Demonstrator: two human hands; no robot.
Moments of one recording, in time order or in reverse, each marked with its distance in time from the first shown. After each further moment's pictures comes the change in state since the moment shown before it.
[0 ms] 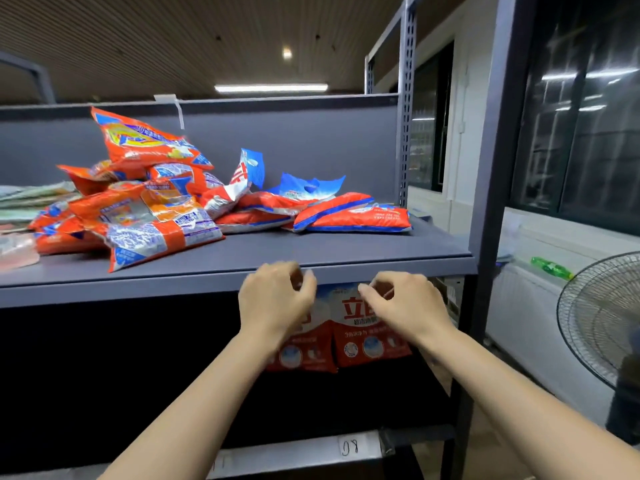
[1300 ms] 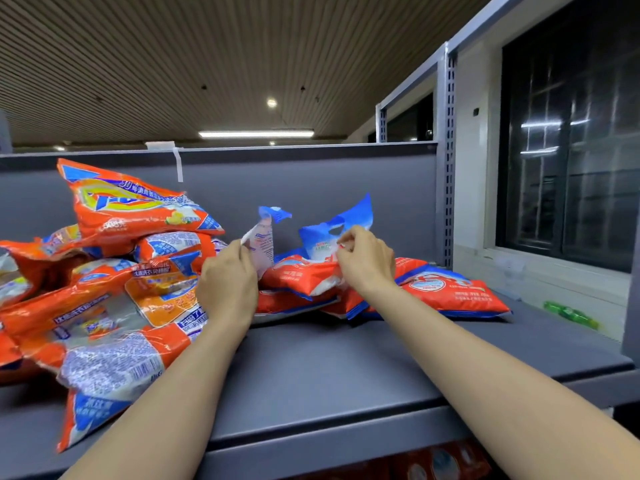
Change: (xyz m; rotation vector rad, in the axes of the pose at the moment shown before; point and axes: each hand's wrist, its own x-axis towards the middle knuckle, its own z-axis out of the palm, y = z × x) left_hand 0.246 -0.154 0.047 -0.101 0.315 -0.121; right_hand 0.263 -0.122 0.085 0.118 0.289 0.137
